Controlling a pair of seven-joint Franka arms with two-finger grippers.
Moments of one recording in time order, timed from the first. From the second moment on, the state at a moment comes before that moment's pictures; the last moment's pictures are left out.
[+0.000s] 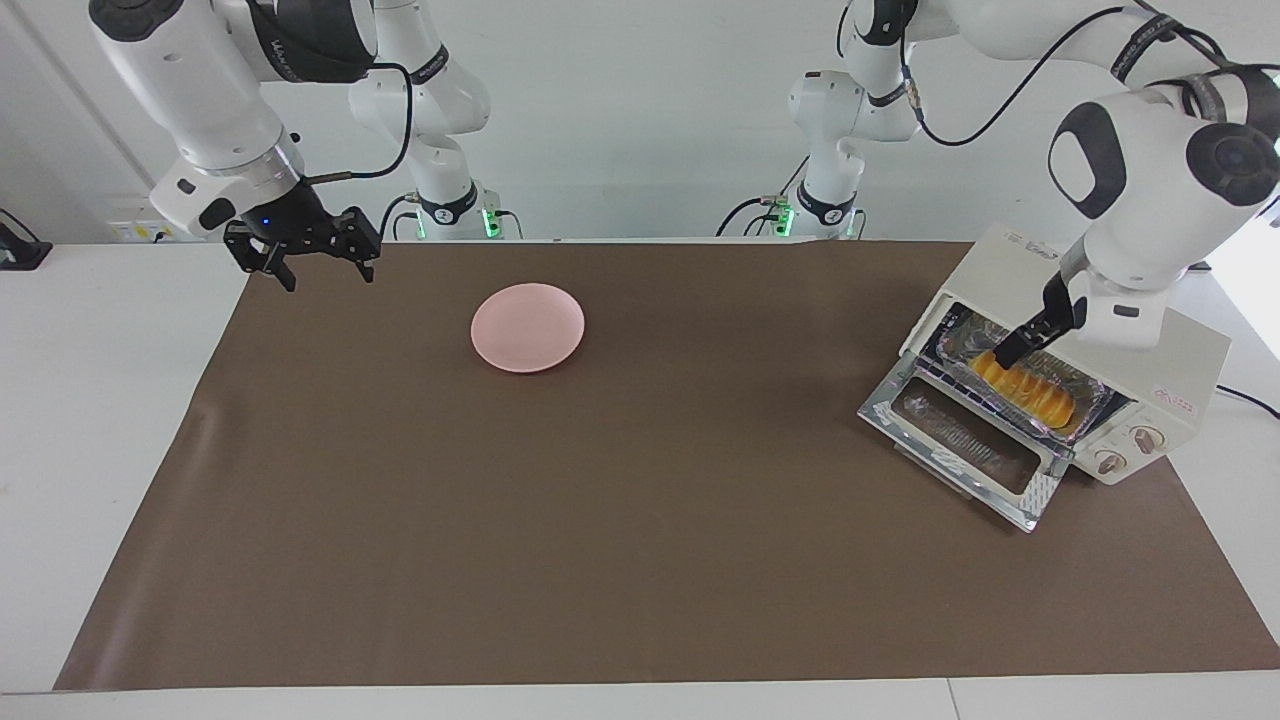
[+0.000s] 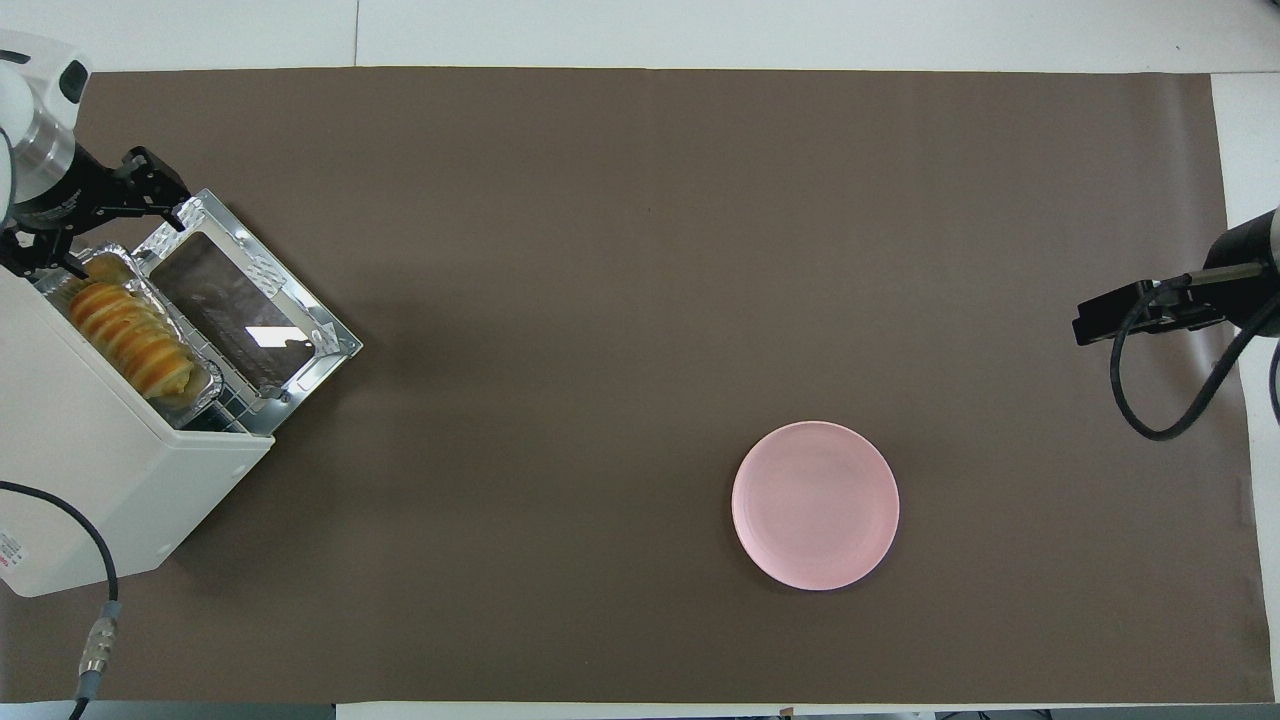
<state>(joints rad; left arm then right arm) -0.36 0.24 0.41 -1.41 0.01 1.44 -0.28 -0.05 -0.02 0.05 -1.65 0.02 1.56 -0.11</state>
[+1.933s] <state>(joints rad) -0.05 -0.02 0.03 -1.59 -0.03 1.41 -0.05 -0.05 -0.02 0.05 -1.65 0.02 1.56 -0.11</state>
